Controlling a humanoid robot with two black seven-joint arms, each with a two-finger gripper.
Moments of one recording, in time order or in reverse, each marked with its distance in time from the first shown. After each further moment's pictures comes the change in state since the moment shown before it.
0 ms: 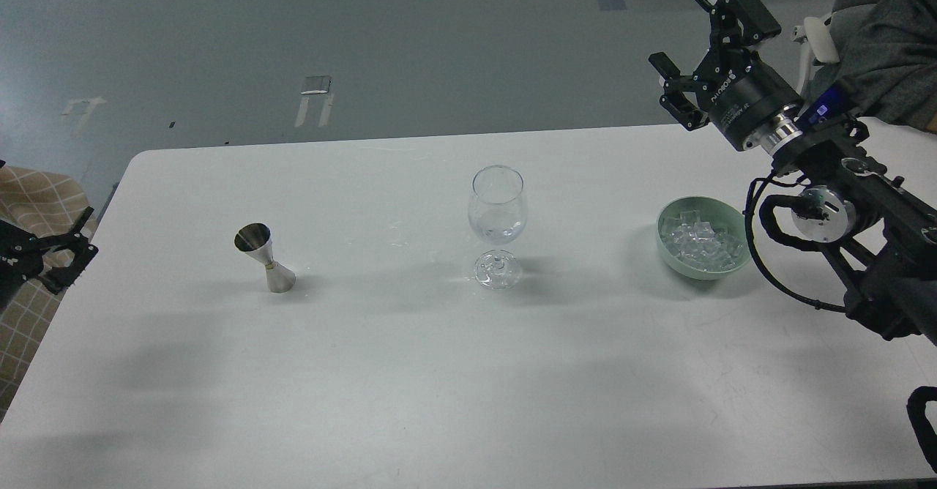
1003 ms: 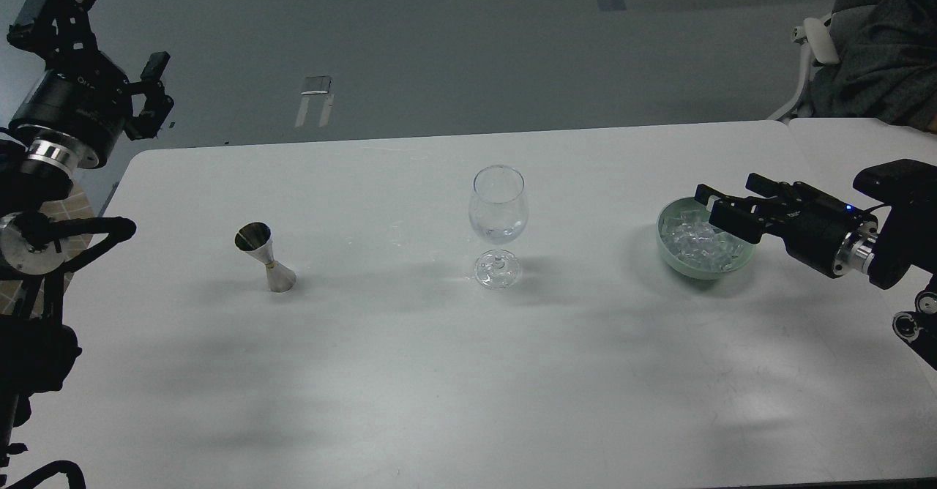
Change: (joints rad) left arm -0.358 -0.057 0.350 0.004 0.371 0.166 -0.271; right arm -0.321 -0.263 -0.007 0.226 -1.377 -0.220 0.008
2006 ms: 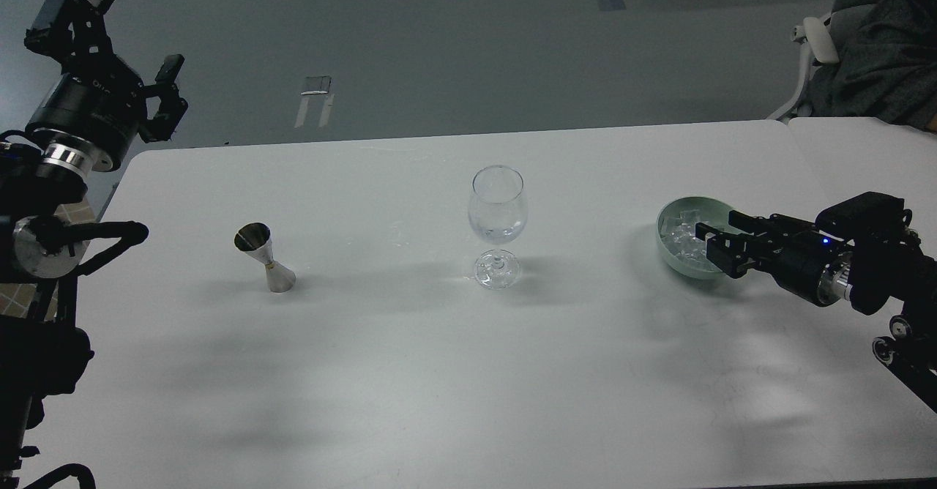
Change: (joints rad) left arm 0.010 -0.023 0.003 -0.015 0.003 -0.002 0.000; right arm 0.026 0.094 -0.069 -0.168 -0.139 -0.027 0.019
